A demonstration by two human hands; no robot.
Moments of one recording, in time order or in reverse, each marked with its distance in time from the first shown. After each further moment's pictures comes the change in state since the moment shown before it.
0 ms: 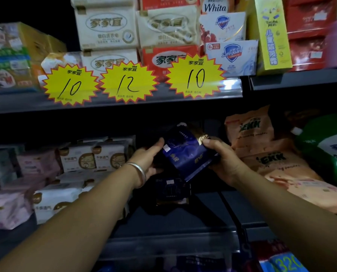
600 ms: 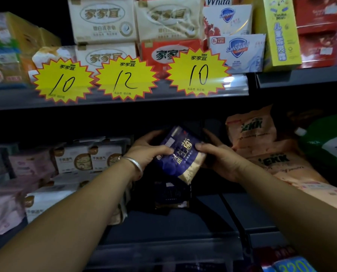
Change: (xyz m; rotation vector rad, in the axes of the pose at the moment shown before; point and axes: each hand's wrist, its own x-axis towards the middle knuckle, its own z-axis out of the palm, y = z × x) left_hand 0.019 0.009 -0.003 0.212 -0.049 0.308; right_hand 0.023 0.000 -0.004 -0.080 -0.129 0.081
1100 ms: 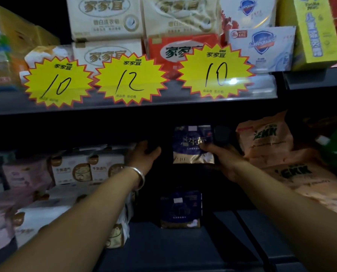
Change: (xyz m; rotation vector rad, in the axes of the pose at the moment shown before) left_hand 0.053 -0.031 -0.030 0.426 0.212 -0.016; right_hand 0.056 0.009 -0.004 -0.107 0.255 -0.025
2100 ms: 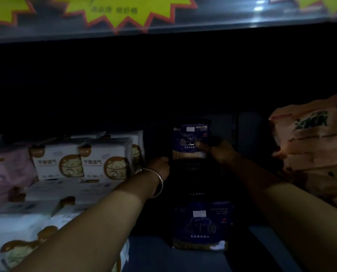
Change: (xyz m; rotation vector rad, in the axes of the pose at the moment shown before) left_hand 0.055 -0.072 0.043 0.356 -0.140 -0.196; right_hand 0.112 0.070 0.033 -0.420 0.082 -0.011
